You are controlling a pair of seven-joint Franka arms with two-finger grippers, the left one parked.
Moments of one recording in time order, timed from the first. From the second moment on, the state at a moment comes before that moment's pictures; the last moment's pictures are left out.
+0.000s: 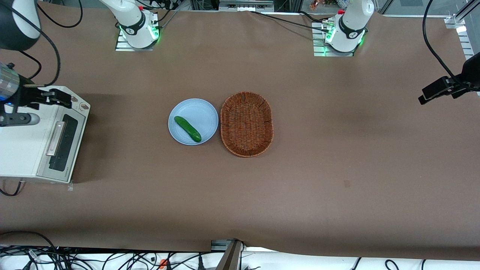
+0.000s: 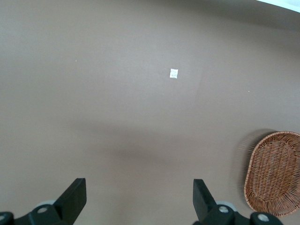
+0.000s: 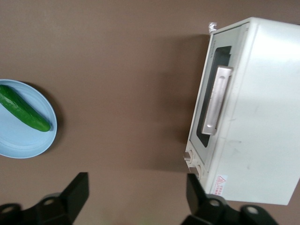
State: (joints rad) arm 0.10 0.19 -0.08 -1.50 -0.08 1.53 -0.08
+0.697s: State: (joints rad) arm 0.16 0.43 -0.08 -1.53 -0.35 1.51 -0.14
